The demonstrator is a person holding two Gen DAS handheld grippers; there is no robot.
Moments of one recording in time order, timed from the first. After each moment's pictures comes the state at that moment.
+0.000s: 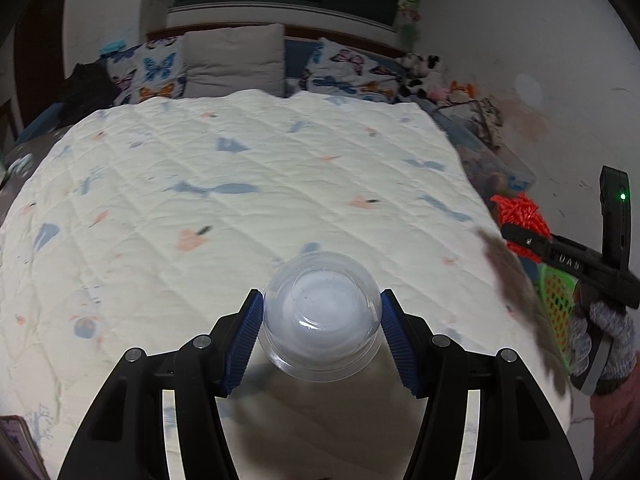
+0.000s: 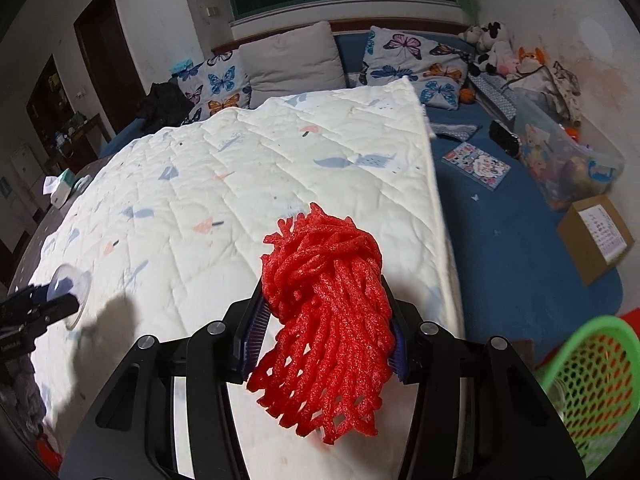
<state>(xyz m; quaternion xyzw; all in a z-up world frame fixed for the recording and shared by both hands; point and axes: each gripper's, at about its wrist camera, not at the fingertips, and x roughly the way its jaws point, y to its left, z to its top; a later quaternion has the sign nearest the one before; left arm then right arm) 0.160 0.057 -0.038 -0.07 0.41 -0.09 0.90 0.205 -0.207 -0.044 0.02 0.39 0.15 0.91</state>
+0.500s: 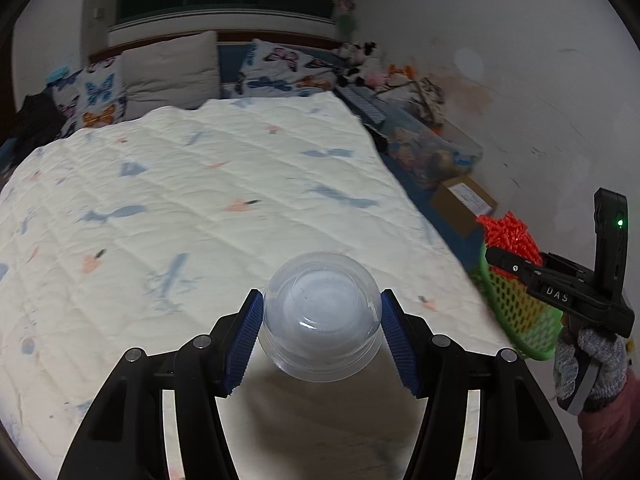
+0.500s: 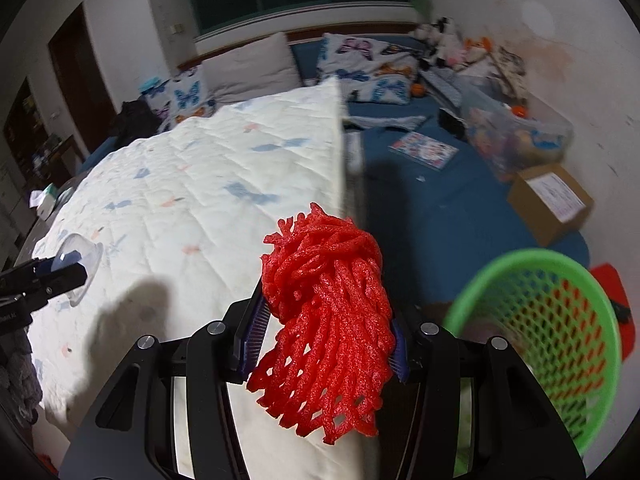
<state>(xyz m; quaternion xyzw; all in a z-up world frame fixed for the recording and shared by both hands) 0.152 -0.039 -0.023 -0.03 0.41 -0.18 0.90 0.128 -0.288 -0.044 0.04 0.38 0.07 0.92</state>
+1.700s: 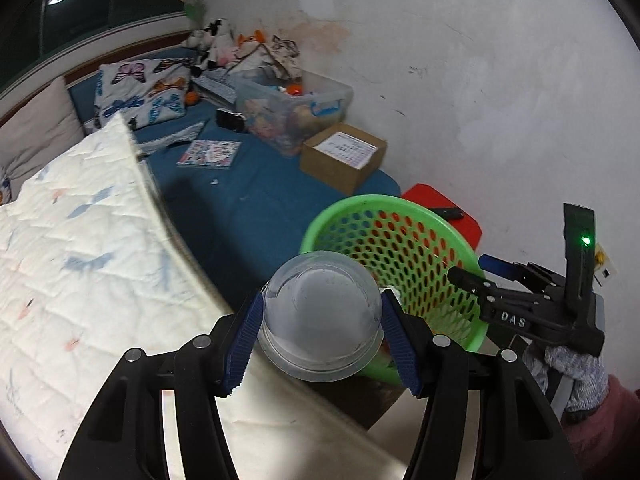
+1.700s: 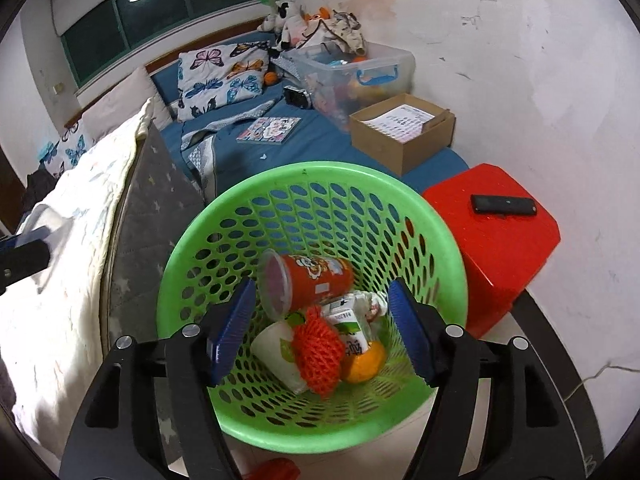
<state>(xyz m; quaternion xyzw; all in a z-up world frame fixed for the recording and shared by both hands) 0.148 -0.284 -0.017 0.08 0.41 -0.35 0.84 0.028 -0.482 -0.078 0.13 0.39 -0.11 0.90</state>
